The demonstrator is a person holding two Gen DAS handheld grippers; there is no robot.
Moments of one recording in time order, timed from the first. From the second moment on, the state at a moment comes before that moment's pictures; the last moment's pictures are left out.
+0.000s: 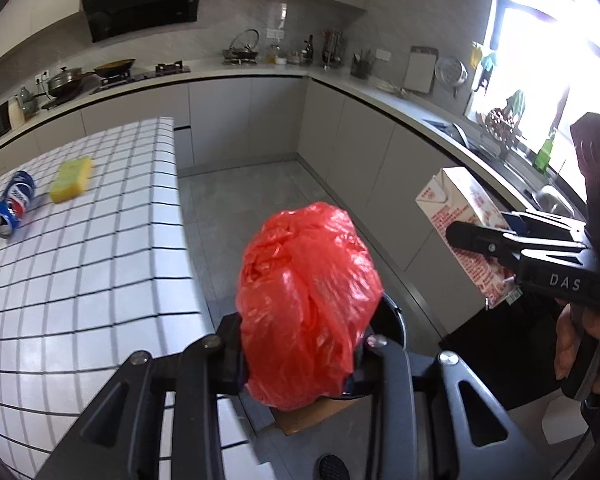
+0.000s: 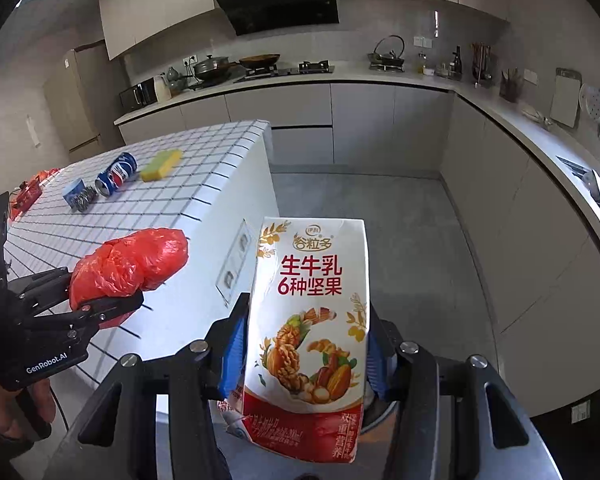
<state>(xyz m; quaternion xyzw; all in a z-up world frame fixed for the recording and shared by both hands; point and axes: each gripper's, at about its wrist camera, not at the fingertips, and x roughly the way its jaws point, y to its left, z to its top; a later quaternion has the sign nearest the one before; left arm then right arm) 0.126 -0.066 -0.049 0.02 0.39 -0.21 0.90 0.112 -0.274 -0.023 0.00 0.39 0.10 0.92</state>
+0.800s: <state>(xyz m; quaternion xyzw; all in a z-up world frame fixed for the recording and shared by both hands) 0.129 -0.151 -0.160 0.01 0.48 -0.18 0.86 0.139 -0.341 -0.166 -0.07 0.49 0.19 0.85</state>
